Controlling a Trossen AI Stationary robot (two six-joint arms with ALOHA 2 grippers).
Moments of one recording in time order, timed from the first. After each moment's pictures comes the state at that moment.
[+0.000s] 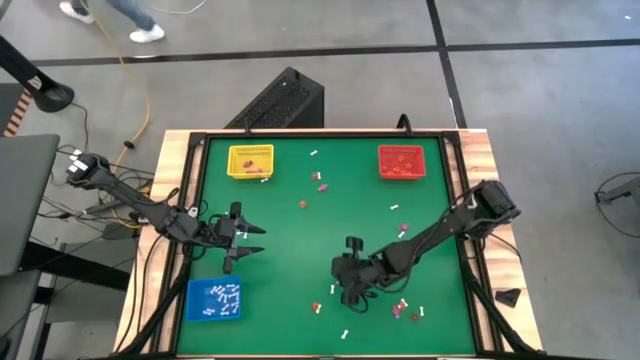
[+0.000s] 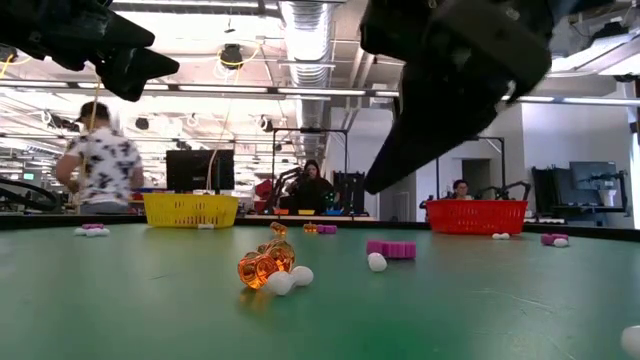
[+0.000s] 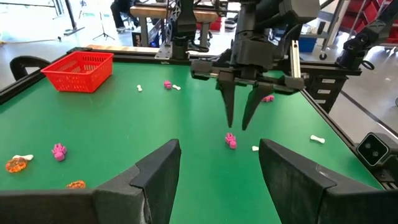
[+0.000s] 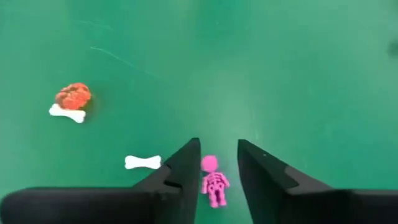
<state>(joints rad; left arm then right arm) -0.48 0.72 0.24 0.36 -0.46 -0.14 0.47 1.81 1.11 -0.20 0.41 0.42</state>
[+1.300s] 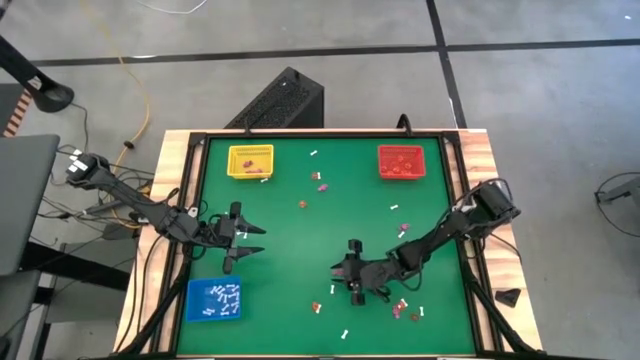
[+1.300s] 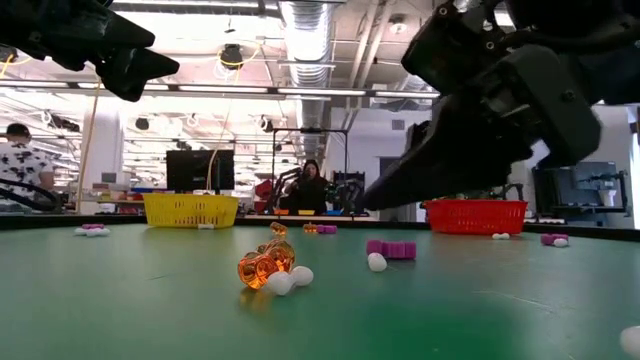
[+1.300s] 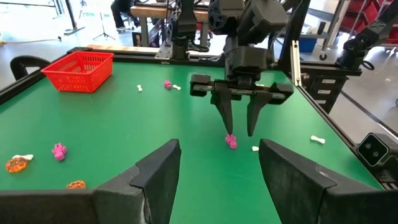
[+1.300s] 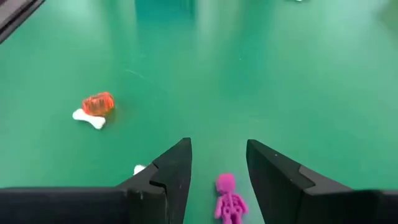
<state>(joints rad) -0.48 0.72 0.24 0.36 -0.46 -0.14 0.47 1.82 0.77 0.51 0.42 0.22</state>
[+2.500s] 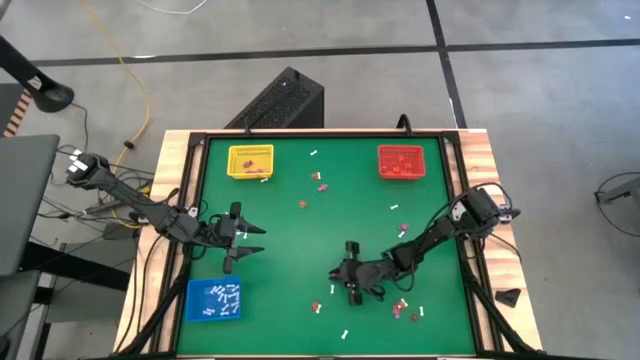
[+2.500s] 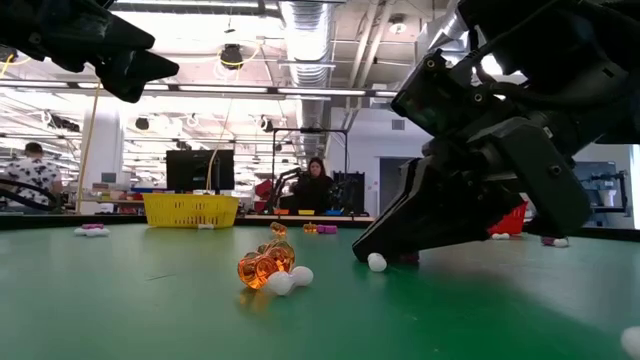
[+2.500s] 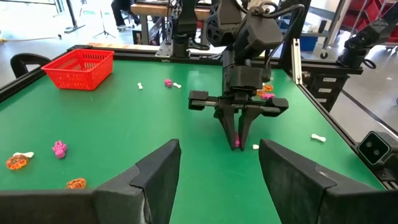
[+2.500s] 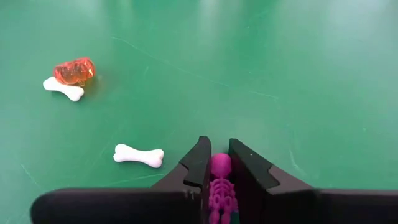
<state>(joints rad) -0.48 0.72 0.24 0.36 -0.46 -0.14 0.43 1.94 0.77 0.57 0.40 0.20</state>
